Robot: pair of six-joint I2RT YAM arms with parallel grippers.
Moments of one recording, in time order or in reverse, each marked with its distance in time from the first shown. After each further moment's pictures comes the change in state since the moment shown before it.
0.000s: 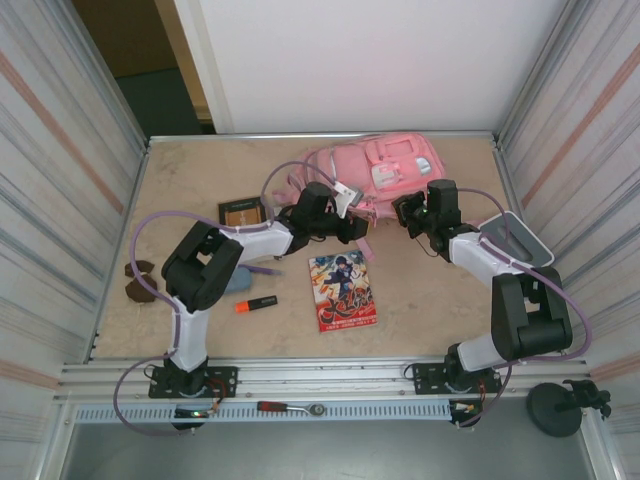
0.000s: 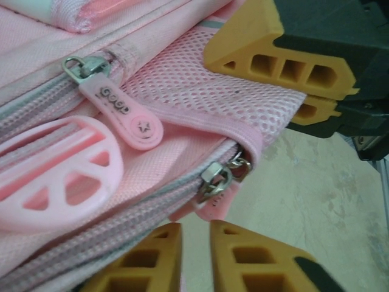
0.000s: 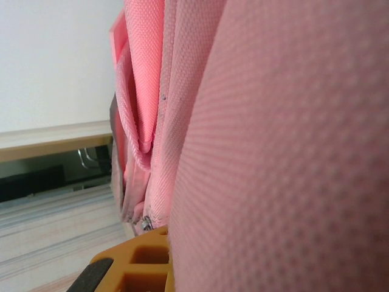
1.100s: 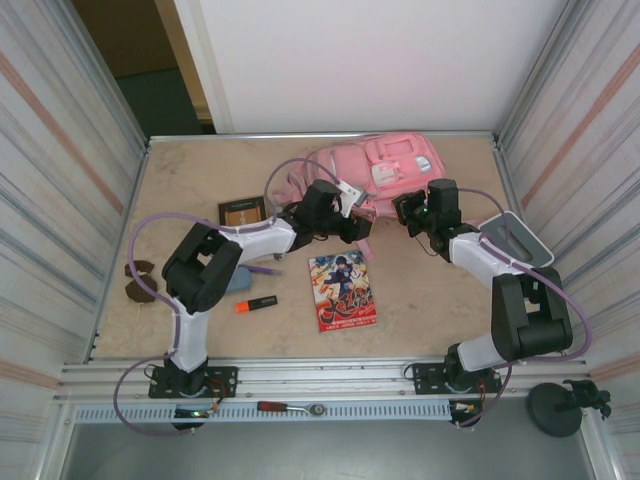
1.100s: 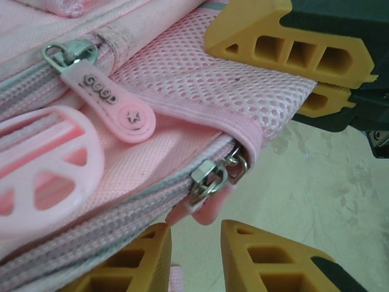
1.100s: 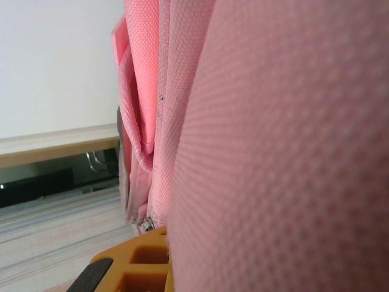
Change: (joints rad) left arm -0.023 -0.004 0.062 -0.125 -0.050 0.041; right arm 0.001 -0.004 -0.002 0.023 0.001 0.030
